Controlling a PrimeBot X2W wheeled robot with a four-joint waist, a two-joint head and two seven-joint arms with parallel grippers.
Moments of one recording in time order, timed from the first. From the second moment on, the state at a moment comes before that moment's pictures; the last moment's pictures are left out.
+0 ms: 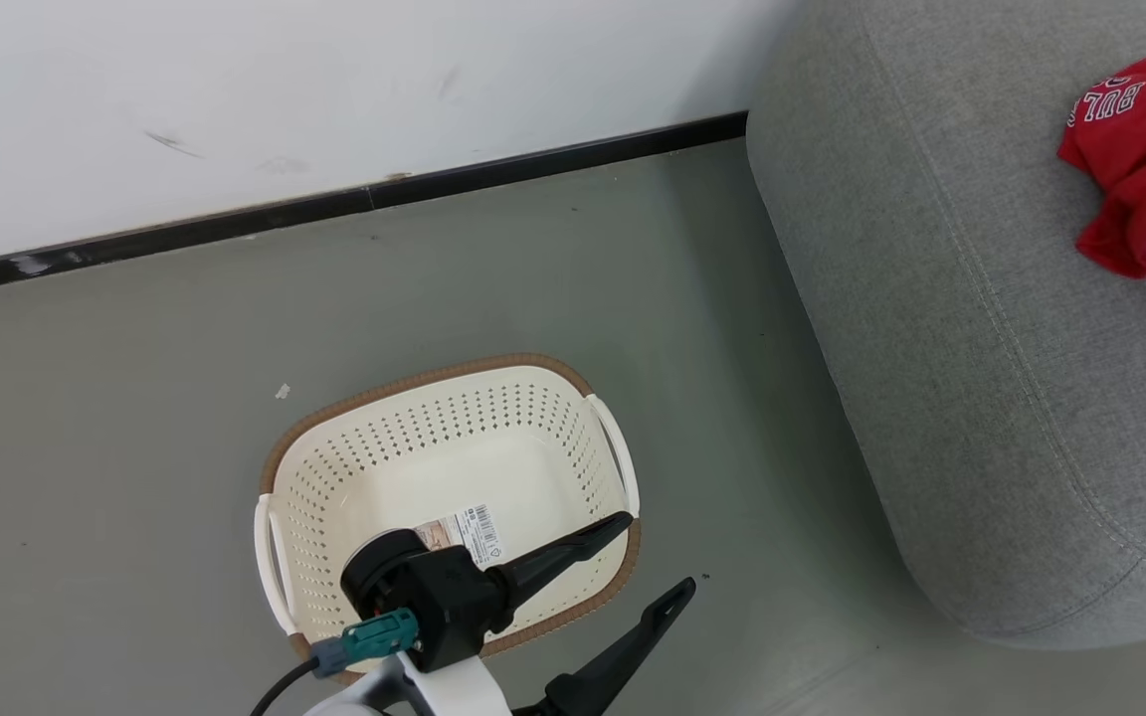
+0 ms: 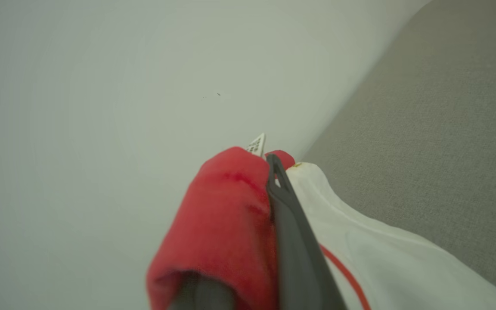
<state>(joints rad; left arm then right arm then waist) -0.34 0.33 -0.84 -0.23 -0.67 -0.07 0.00 -0.99 -0.49 -0.40 0.85 0.71 0.13 0.02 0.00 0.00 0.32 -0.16</state>
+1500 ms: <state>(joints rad) -0.40 0.42 -0.79 -0.34 -0.64 0.00 0.12 -1.01 -0.38 -0.37 0.94 0.67 0.13 -0.12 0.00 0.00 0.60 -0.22</state>
